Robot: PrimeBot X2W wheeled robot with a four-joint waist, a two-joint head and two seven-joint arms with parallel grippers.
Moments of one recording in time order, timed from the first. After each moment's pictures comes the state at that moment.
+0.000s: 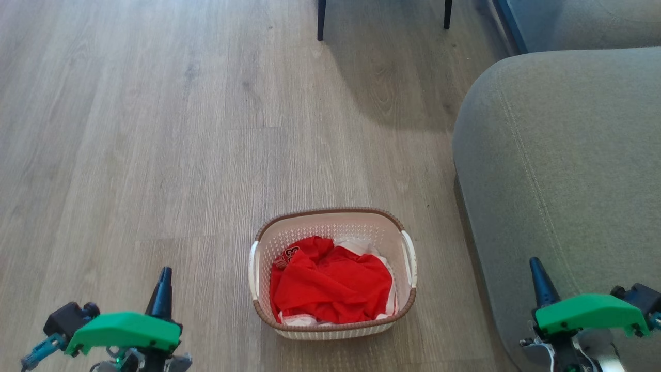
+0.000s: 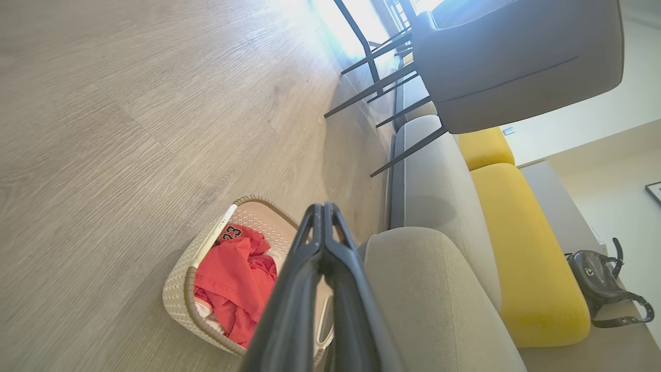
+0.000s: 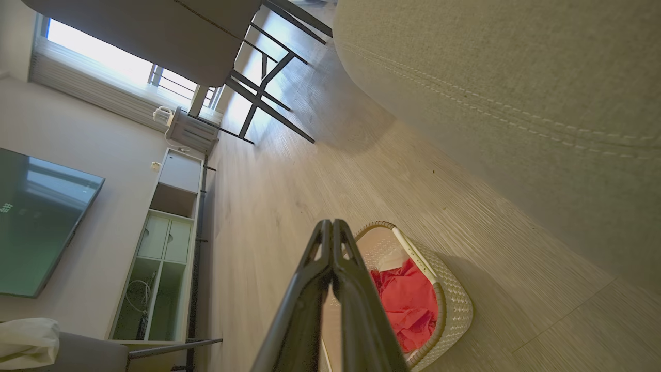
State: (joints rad) left arm 0.03 0.06 -0.02 0.28 -1.04 -0.06 -0.03; right arm 0.00 -0.05 -0.02 0.27 1.09 0.13 -0.06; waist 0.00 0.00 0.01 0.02
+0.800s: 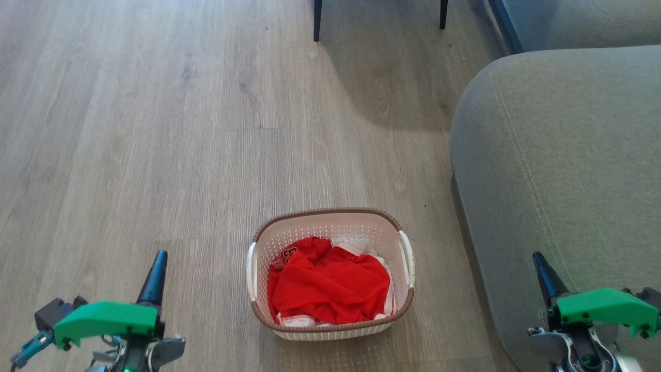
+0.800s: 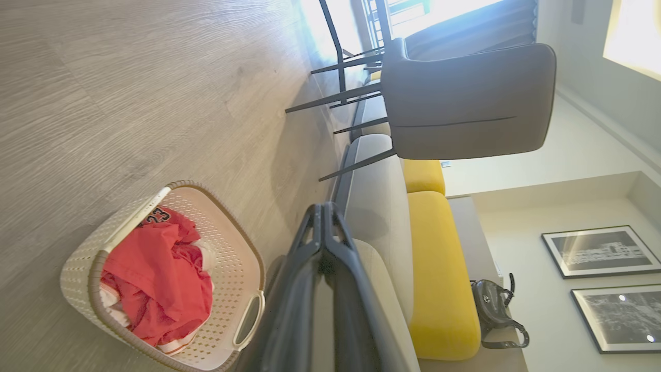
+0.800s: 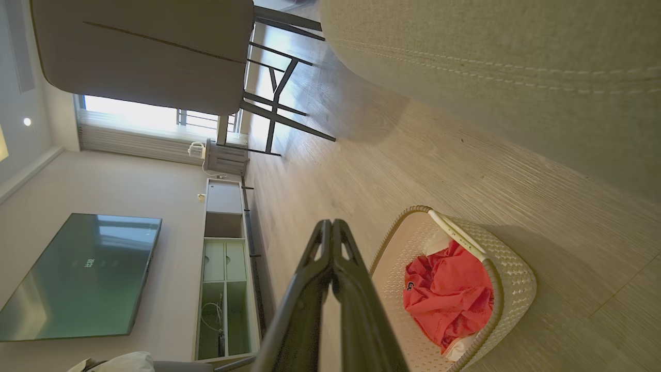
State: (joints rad) left arm -0.01 0.06 0.02 0.28 -1.32 -0.09 0.03; right arm -0.02 -0.05 -0.06 0.27 1.36 0.13 0.01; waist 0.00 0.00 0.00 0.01
